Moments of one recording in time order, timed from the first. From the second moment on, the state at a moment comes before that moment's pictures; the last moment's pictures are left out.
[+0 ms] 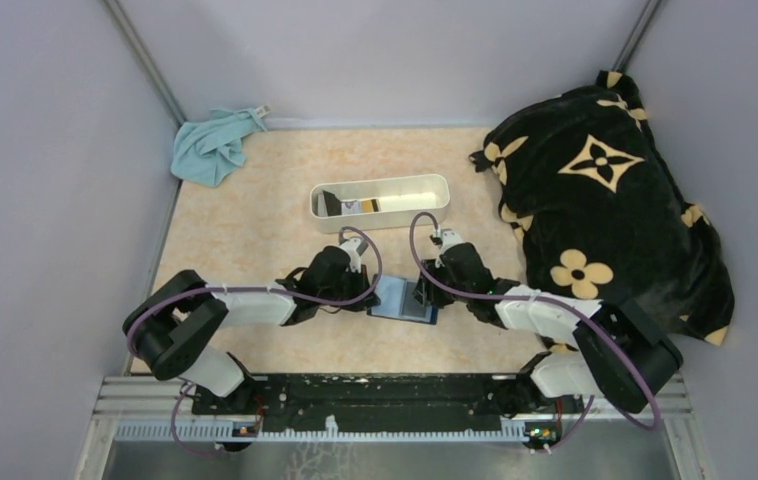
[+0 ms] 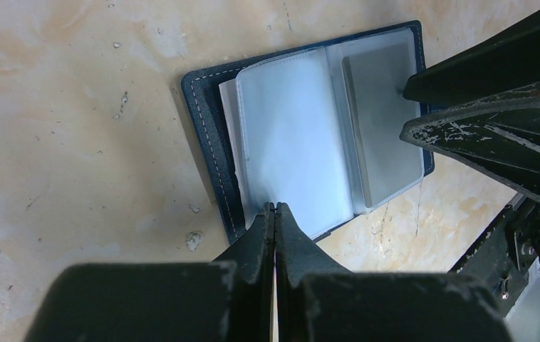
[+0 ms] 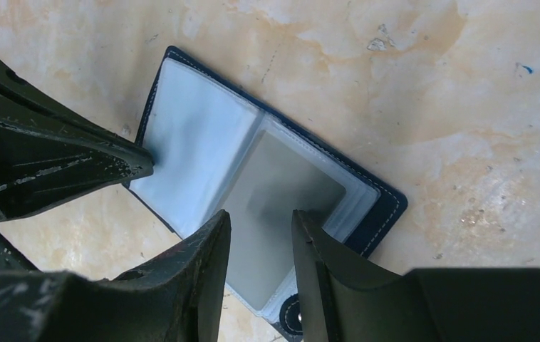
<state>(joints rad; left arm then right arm) -0.81 1.52 0.53 0.32 0.13 -0.61 0.68 1.29 0.45 0.16 -0.11 0.49</state>
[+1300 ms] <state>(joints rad) -0.81 1.53 0.54 0.30 0.13 -0.61 0.68 1.24 0.38 0.19 -0.12 0.54</state>
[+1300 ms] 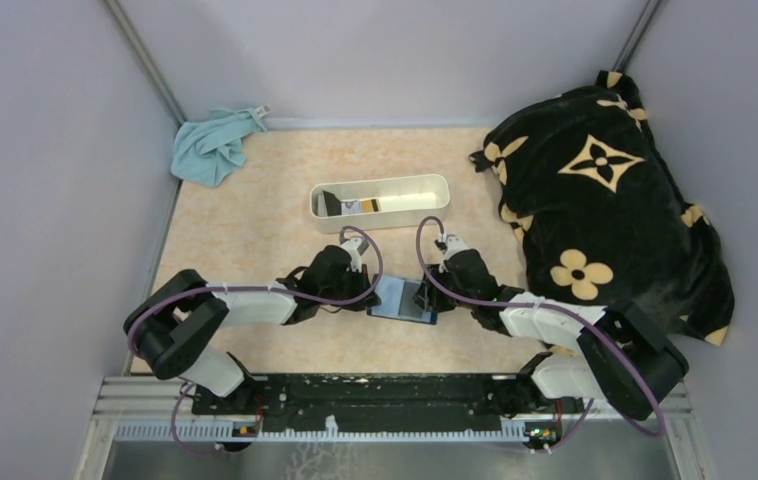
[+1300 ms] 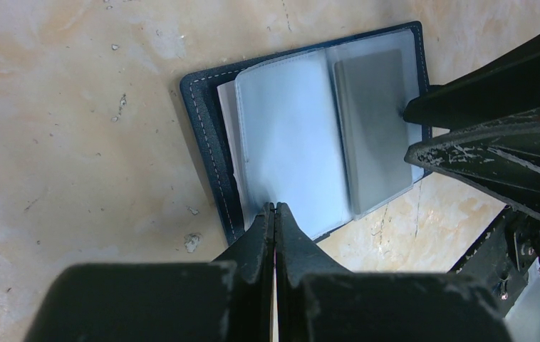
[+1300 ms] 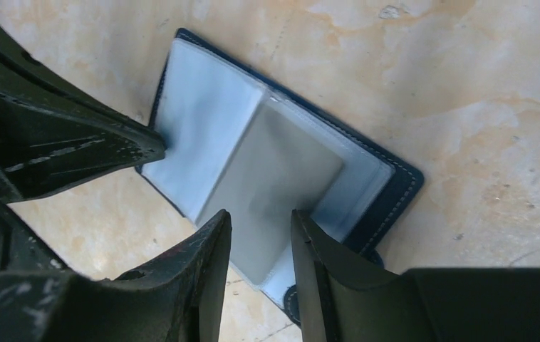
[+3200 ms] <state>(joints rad) -0.81 1.56 0.55 0.33 0.15 -0.62 0.67 1.20 0.35 0.25 -0.20 0.70</state>
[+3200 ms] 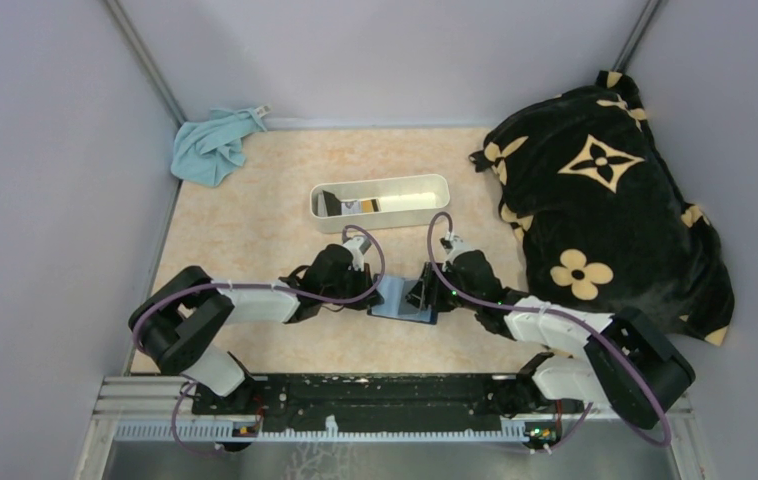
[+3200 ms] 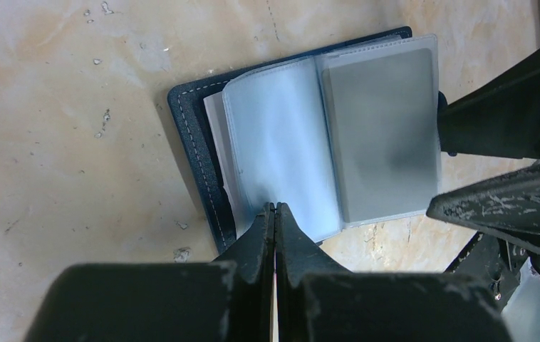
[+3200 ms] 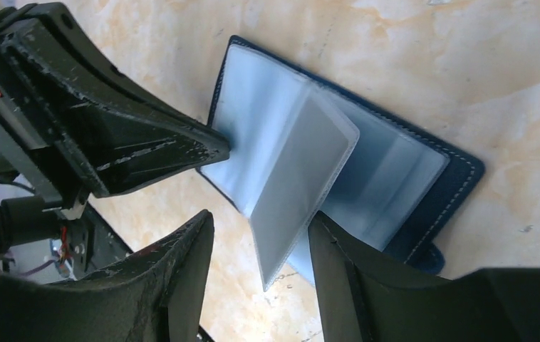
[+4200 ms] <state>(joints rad) -0.81 1.53 0.55 0.29 0.13 -0.62 0.69 1.31 0.47 0.29 -0.30 0.71</state>
